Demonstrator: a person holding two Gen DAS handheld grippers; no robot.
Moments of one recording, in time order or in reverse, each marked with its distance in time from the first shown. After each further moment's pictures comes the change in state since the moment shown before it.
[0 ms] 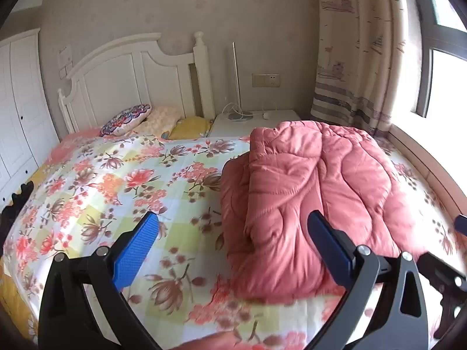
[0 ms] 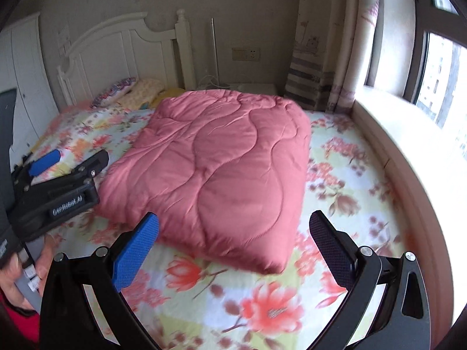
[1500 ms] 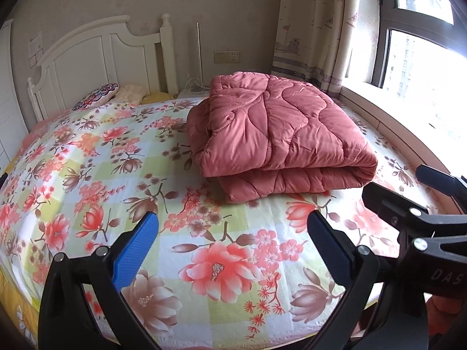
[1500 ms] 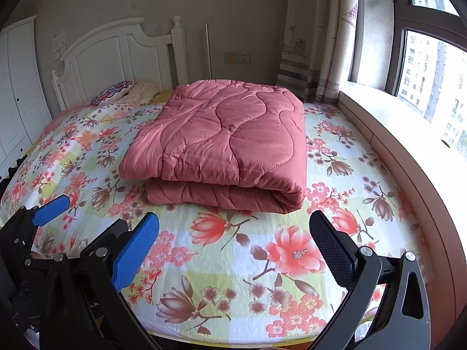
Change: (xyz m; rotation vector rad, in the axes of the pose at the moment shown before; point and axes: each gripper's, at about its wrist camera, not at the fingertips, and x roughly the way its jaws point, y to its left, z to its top) left arm -0.062 0.000 -0.090 0.043 0.096 -0.193; right arm -0.045 0.044 -0.064 0.020 -0.042 -0.077
